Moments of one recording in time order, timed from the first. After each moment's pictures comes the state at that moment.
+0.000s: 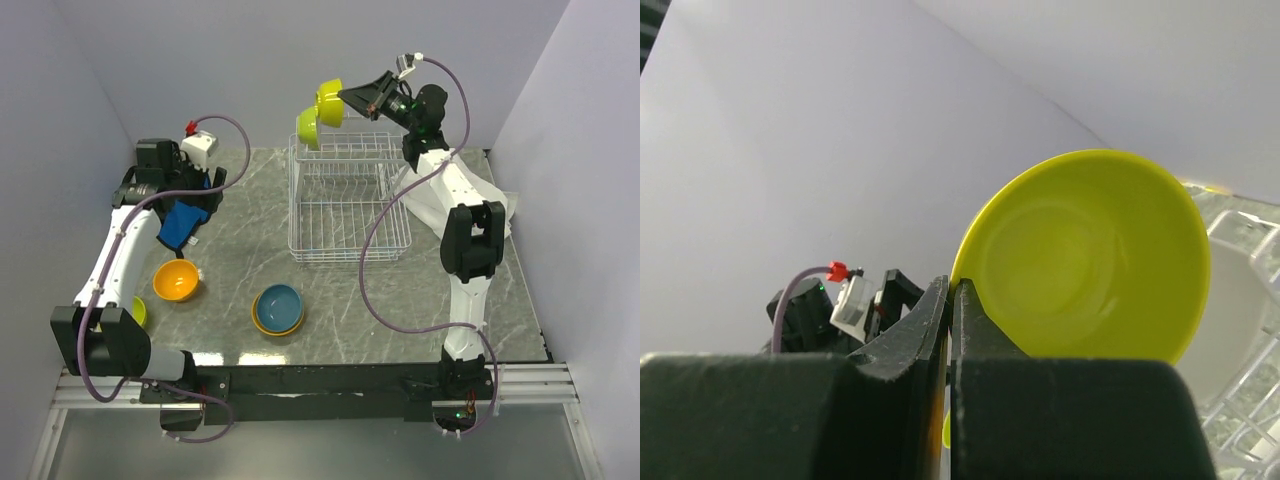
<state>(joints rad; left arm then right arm) -0.03 1.39 1.33 -0.57 0.24 0.33 0.17 2.14 1.94 0.56 -0.80 1.25</state>
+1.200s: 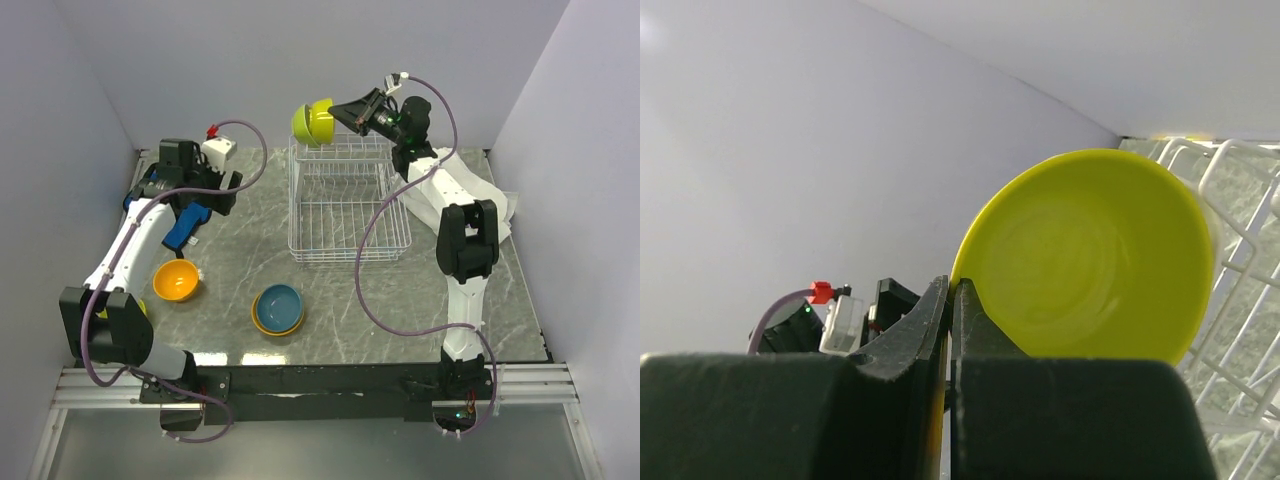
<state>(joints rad) -0.11 1.46 1.34 -0.56 0.19 0.34 0.22 2.15 1.84 0.52 -0.73 1.27</state>
